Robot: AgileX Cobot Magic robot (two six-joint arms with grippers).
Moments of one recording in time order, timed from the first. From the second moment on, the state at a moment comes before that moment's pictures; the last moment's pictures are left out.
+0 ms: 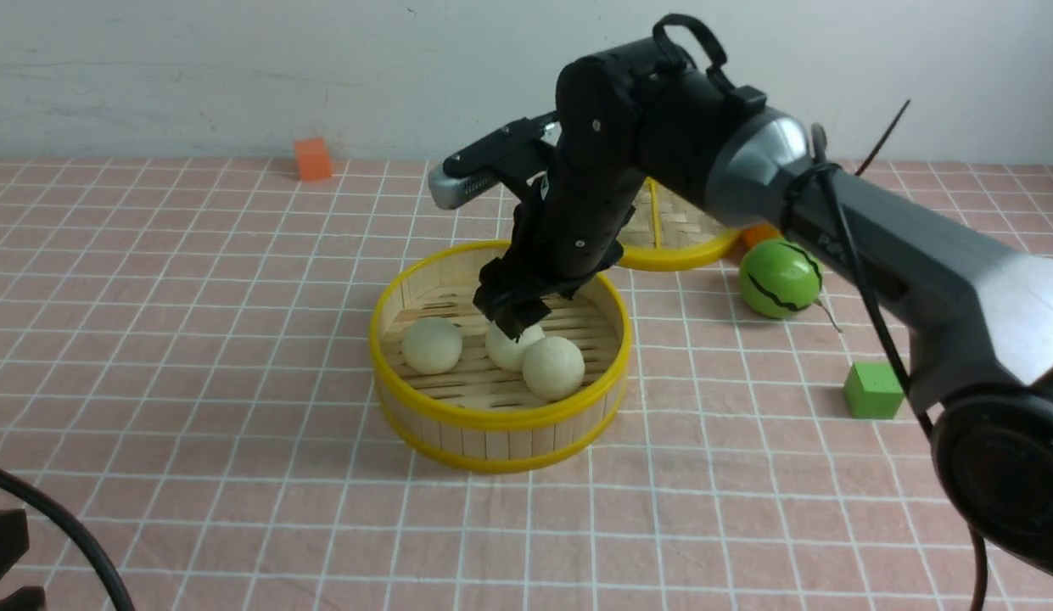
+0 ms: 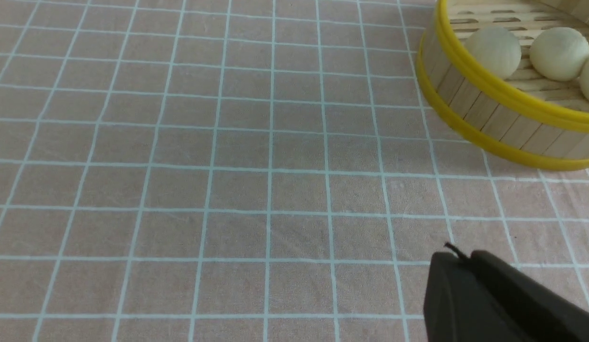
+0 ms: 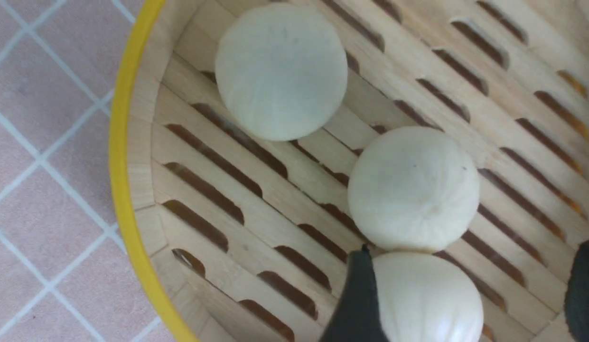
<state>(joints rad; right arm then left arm) 0.58 2.29 -2.26 0.06 1.14 -0.16 -0.40 0.50 -0.43 0.39 0.60 -0.61</state>
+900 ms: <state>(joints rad) 0.58 2.35 -2.19 0.00 1.20 -0.11 -0.40 0.50 -0.43 0.38 0.60 -0.61</state>
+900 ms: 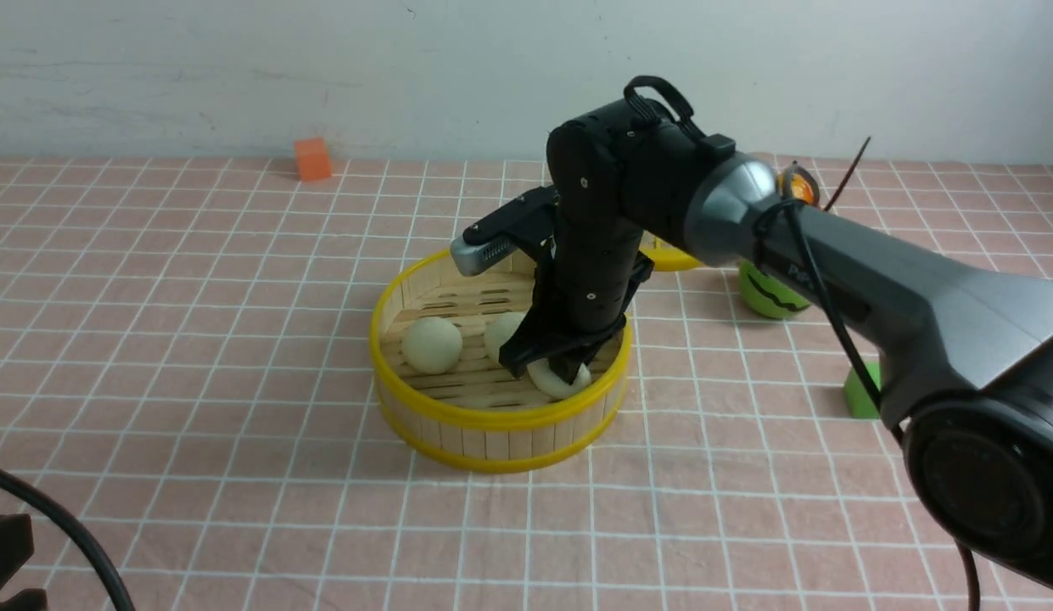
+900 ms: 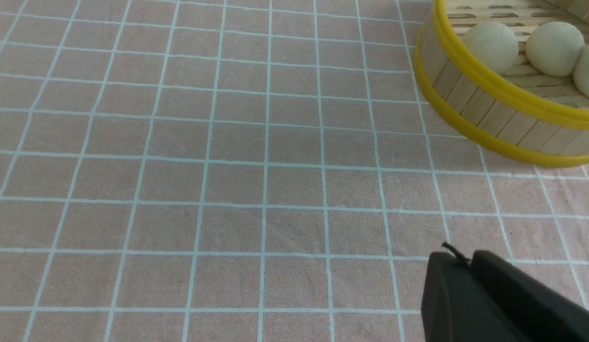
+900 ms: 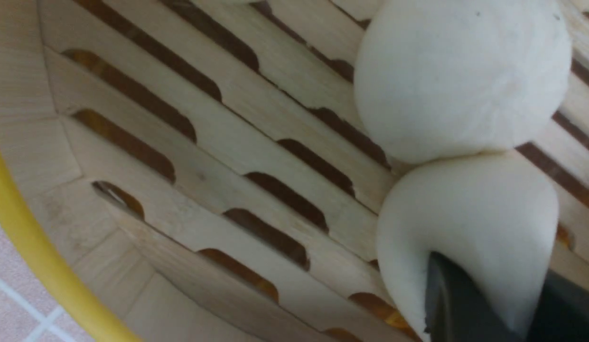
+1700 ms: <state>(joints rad) 0.58 2.35 -2.21 -0.03 1.22 -0.10 -0.40 0.50 -0.43 0.38 0.58 -0.60</state>
